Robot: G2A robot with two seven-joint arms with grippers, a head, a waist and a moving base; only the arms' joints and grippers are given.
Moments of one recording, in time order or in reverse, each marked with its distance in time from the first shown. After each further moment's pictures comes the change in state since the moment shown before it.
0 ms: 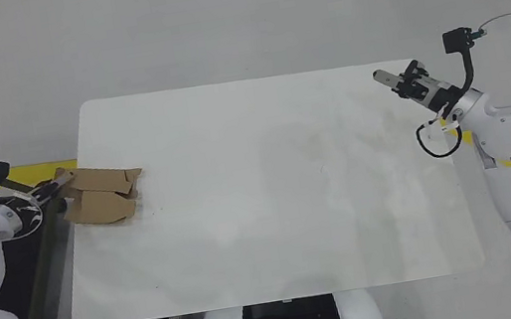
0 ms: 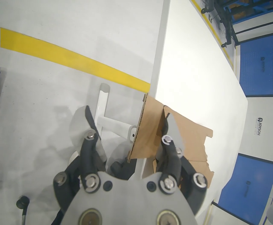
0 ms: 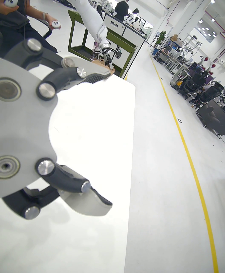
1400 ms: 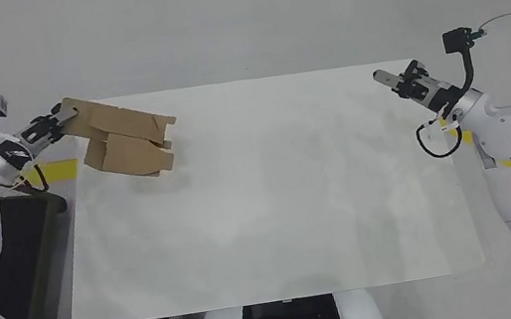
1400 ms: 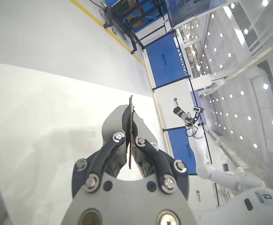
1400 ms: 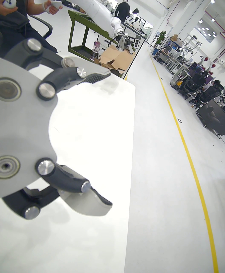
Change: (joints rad) left arm 0.055 0.013 -0.097 -0.507 -0.624 0.110 -0.388; right arm 0.000 0.000 0.000 0.000 0.000 0.000 0.000
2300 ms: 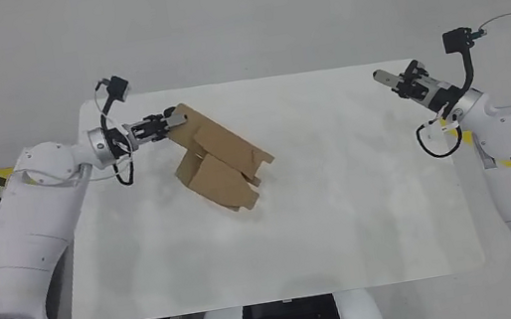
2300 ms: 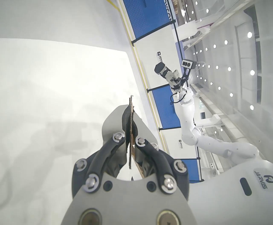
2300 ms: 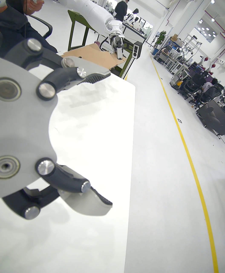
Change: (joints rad) left arm 0.046 -0.100 0.265 -0.400 0.018 0.151 0.051; right arm 0.000 0.000 0.000 0.000 0.000 0.000 0.000
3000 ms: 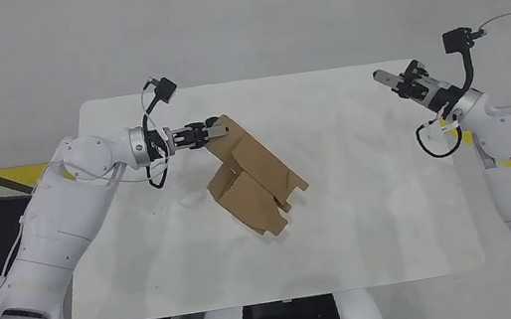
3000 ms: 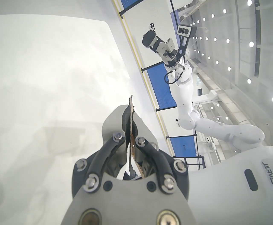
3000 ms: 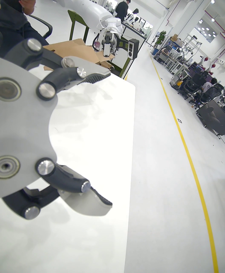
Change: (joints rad) left arm -0.021 -0.043 0.100 -0.109 0.022 0.043 -0.009; right arm 0.000 0.000 0.000 0.000 0.000 0.000 0.000
